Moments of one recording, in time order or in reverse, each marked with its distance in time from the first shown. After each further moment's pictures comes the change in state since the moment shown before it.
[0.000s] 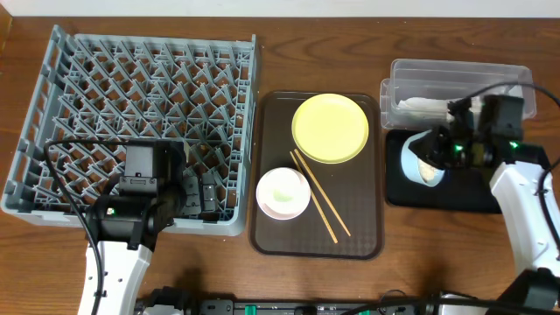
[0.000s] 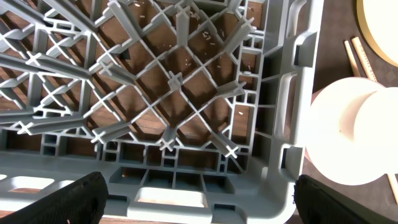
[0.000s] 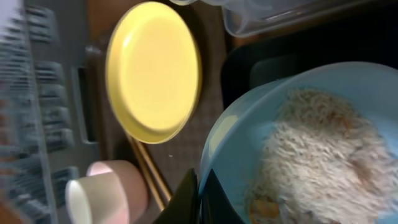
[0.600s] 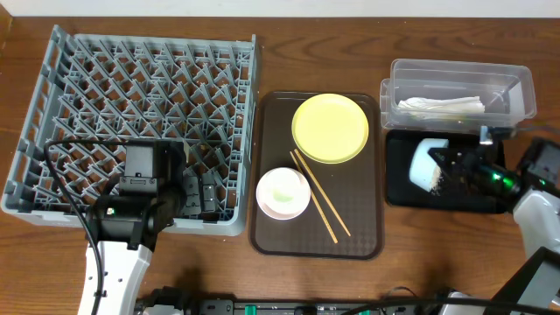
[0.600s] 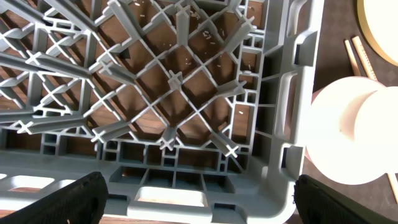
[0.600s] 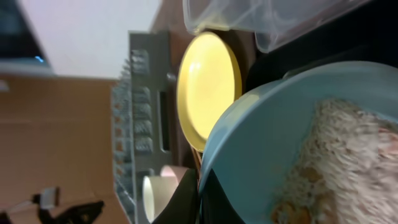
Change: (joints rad) left arm 0.000 0.000 0.000 -0.002 0.000 0.000; right arm -0.318 0.016 -0.223 0.264 -0.486 0.024
